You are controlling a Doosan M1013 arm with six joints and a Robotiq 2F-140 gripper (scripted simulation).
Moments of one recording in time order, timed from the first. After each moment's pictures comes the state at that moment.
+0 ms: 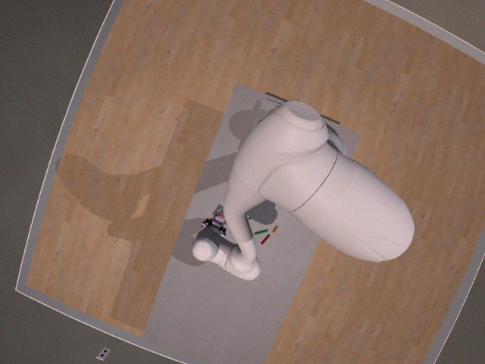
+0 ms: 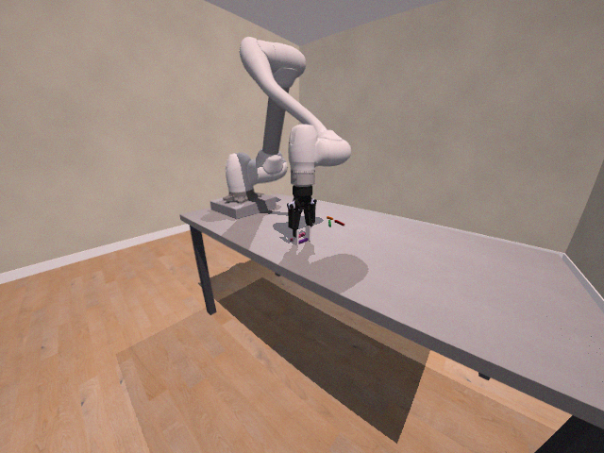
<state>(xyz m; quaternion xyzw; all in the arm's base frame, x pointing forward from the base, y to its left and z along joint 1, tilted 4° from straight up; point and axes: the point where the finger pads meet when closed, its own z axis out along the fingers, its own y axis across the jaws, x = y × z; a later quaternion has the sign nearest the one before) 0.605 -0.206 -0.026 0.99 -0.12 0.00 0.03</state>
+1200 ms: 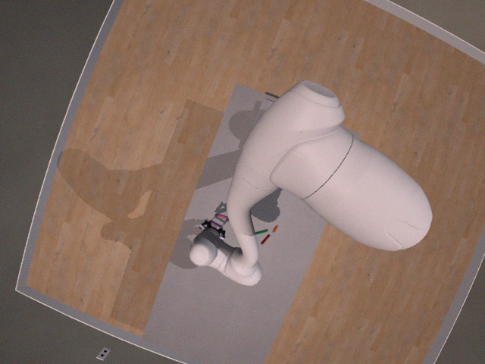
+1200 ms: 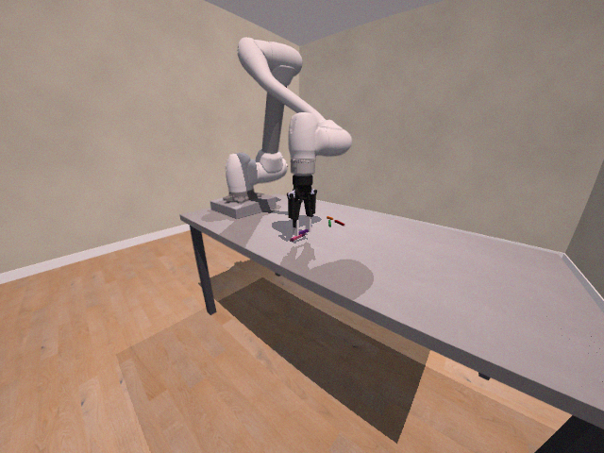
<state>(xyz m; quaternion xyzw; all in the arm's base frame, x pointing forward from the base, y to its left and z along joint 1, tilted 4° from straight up) 0.605 -0.204 0.014 0.99 -0.12 0.00 0.03</state>
